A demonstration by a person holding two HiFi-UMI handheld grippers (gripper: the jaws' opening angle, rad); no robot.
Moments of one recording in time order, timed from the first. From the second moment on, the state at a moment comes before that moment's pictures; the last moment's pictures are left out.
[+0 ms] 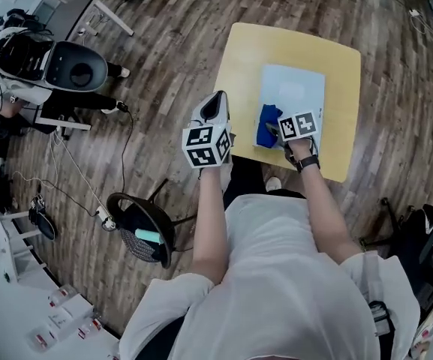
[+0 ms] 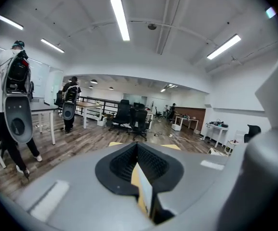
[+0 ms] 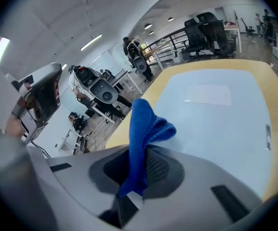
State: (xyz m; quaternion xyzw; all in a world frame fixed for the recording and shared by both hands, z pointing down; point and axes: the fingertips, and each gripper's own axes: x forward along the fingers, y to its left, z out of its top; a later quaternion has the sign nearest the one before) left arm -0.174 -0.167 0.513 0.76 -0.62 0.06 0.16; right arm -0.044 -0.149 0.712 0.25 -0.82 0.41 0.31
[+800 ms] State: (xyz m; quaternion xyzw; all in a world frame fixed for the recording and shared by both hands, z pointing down) left arm 0.043 -0.185 0.518 0.88 -0.44 0.09 0.15; right arm 0.162 -0.126 0.710 0.41 -0.75 0.43 0.27
